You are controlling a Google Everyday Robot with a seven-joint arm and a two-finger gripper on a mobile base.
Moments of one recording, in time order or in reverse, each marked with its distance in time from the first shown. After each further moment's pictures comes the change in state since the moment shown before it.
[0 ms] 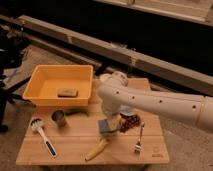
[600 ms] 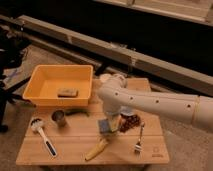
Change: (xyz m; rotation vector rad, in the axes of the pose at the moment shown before) arm 0.009 0.001 0.021 -0.033 0.029 0.026
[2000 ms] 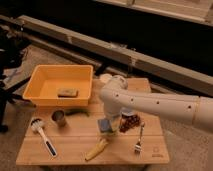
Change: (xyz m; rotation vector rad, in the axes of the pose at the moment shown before) arm 0.004 0.005 -0.006 0.008 0.003 0.005
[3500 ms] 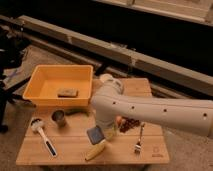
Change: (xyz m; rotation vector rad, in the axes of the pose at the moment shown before) arm -0.067 0.042 -0.047 0.044 -0.065 -0.216
